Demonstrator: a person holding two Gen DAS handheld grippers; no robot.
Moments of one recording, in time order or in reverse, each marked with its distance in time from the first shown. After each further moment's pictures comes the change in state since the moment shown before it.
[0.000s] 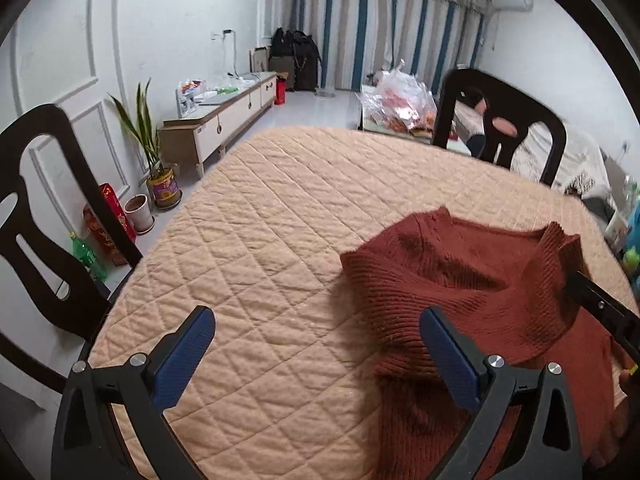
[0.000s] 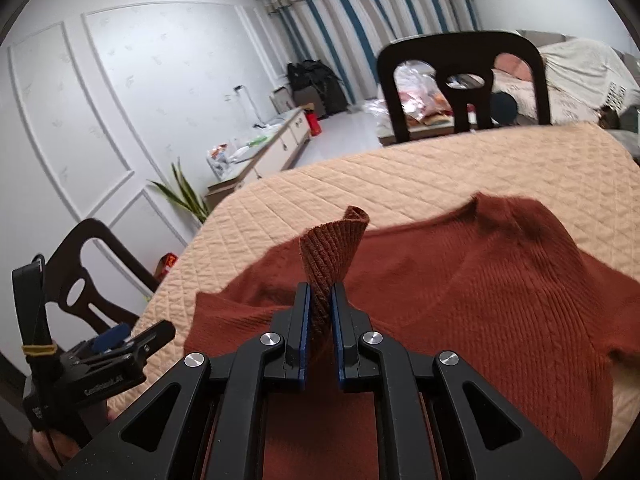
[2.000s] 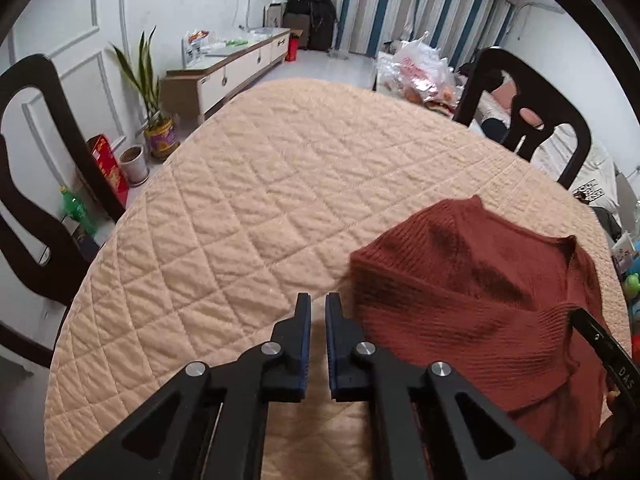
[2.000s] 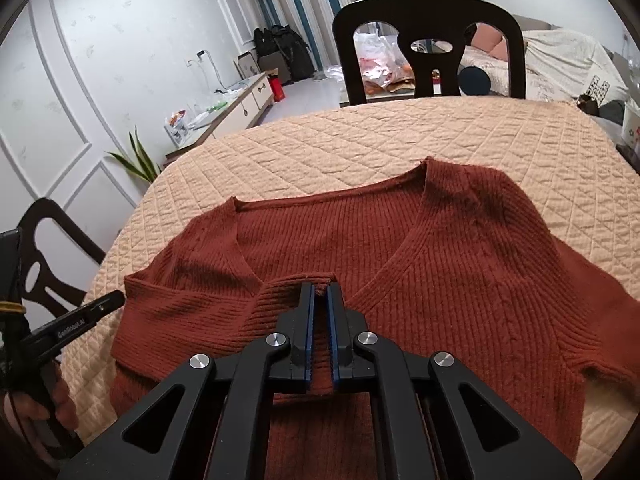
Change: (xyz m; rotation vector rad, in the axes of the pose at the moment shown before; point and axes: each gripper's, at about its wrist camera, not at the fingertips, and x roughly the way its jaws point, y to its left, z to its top) left arm 0.039 0.016 0.014 -0.102 0.153 -0.017; right arm 0.023 -0.034 0.008 0.009 0.146 -0.166
